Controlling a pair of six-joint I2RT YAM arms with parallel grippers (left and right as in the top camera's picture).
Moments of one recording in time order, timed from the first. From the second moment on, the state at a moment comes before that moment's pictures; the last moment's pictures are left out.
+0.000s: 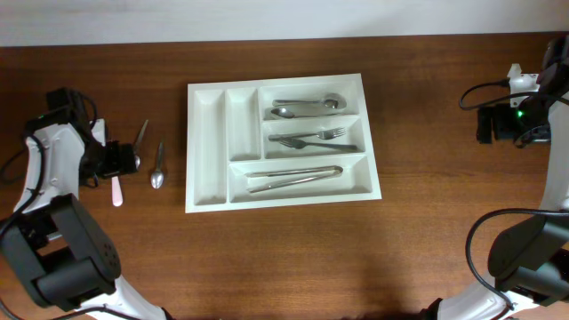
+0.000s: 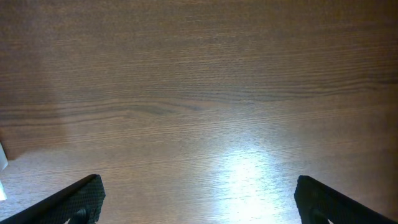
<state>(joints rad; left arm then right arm) 0.37 1.92 1.48 -1.02 -0.11 0.06 -0.40 1.85 1.85 -1.33 0.04 -0.33</state>
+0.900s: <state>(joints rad) 0.42 1.92 1.48 -0.88 -0.11 0.07 -0.40 1.85 1.85 -1.33 0.04 -0.33</state>
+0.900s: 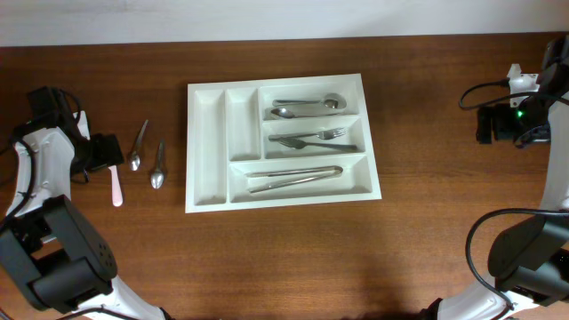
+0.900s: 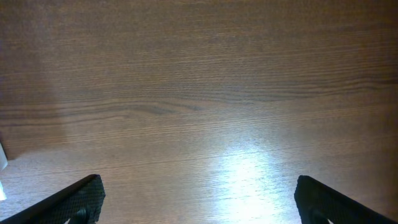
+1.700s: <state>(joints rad) 0.41 2.05 1.50 -0.93 -0.04 0.06 -0.40 1.85 1.85 -1.33 0.04 -0.33</state>
